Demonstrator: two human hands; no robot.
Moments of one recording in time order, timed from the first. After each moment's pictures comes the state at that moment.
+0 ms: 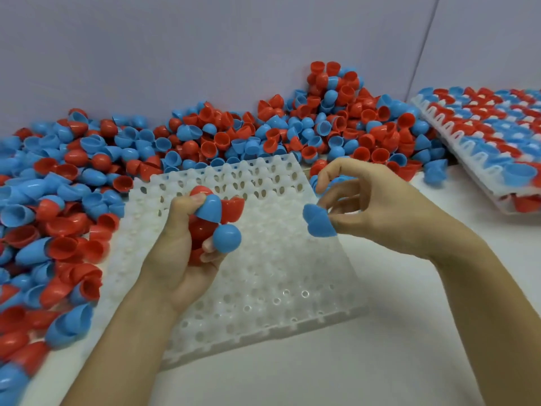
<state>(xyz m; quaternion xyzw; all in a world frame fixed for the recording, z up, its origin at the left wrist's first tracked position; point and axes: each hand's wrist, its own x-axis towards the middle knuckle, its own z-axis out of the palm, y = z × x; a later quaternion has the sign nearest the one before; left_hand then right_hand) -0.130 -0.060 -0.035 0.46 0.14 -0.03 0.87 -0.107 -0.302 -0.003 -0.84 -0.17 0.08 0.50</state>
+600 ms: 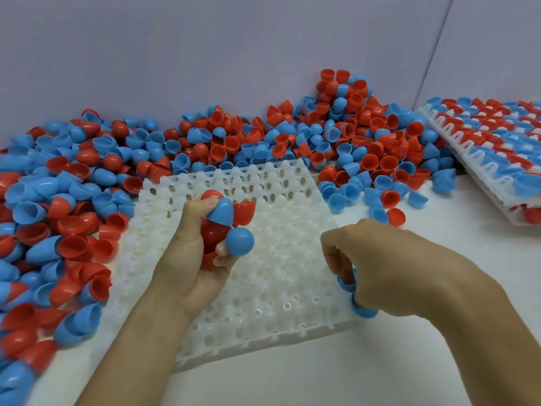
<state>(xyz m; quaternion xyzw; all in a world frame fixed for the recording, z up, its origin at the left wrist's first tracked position) -0.134 -0.060 -0.037 0.44 0.14 -0.04 0.89 -0.141 -0.274 0.000 -0.97 -0.13 0.19 0.11</state>
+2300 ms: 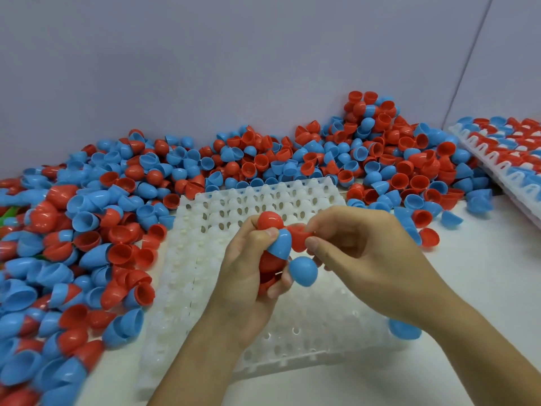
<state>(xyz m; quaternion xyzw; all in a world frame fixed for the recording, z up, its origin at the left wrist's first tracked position) -0.152 -0.072 -0.037 0.49 0.03 -0.06 0.87 -0.134 -0.235 -0.018 -0.82 -0.22 -0.03 0.53</state>
